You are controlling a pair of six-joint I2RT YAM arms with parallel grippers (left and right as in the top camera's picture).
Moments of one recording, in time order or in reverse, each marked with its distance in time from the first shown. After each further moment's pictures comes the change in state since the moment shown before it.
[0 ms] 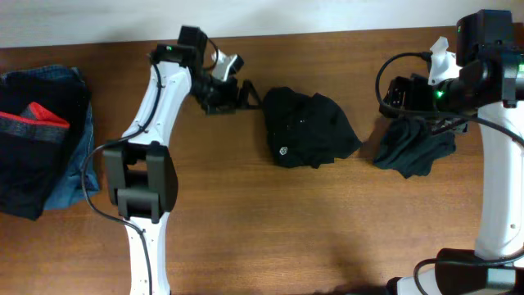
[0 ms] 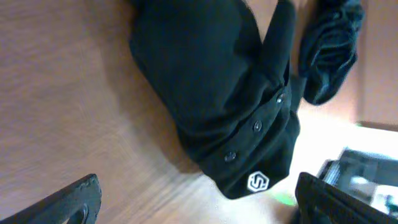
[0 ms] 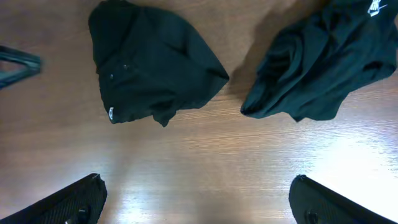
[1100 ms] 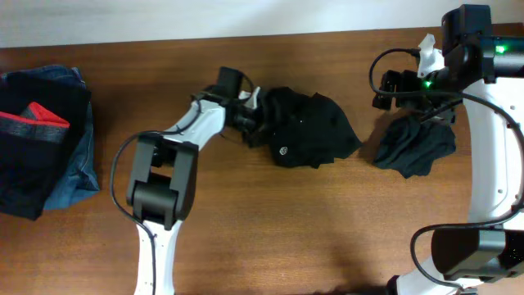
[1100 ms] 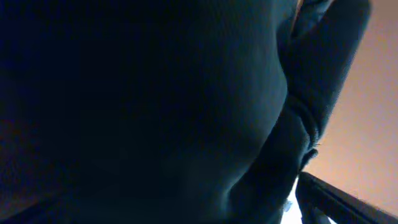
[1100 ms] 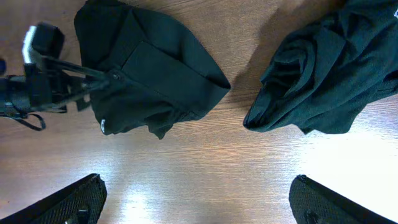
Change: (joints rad) left arm -0.153 -0.016 -0.455 0.680 0.182 -0.703; right arm -0.002 0.115 0.000 0.051 -0.011 0.000
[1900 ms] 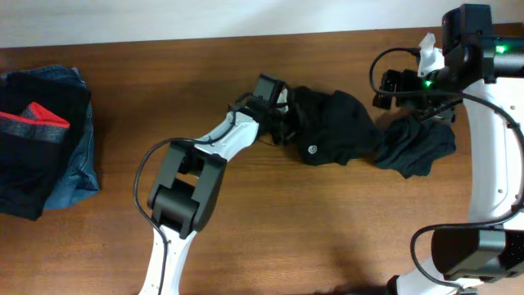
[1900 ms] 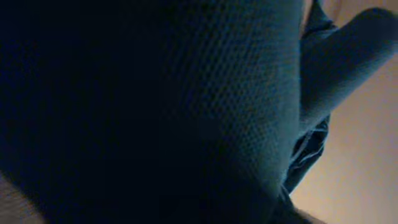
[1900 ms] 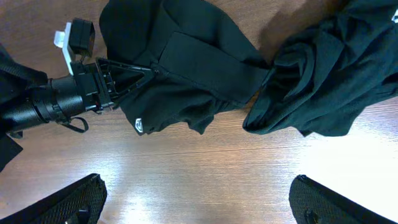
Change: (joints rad) left arm -0.167 -0.002 -0.018 0.269 -0.232 -0.274; right arm 0.000 0.000 0.000 0.008 0.005 0.000
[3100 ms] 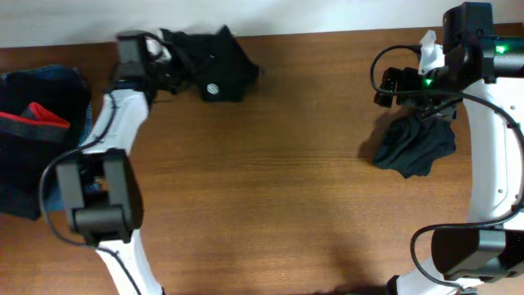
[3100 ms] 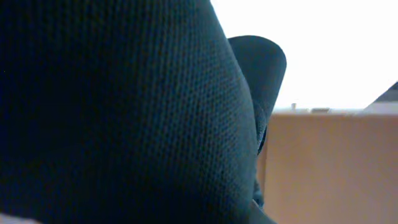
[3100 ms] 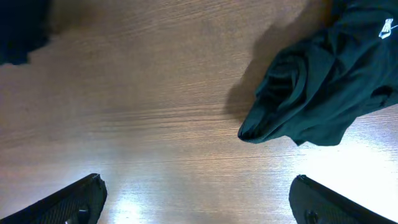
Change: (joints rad) left arm 0.539 -0.206 -0.003 0.056 0.077 0.131; right arm 0.000 0.000 0.000 0.029 0.014 -0.013
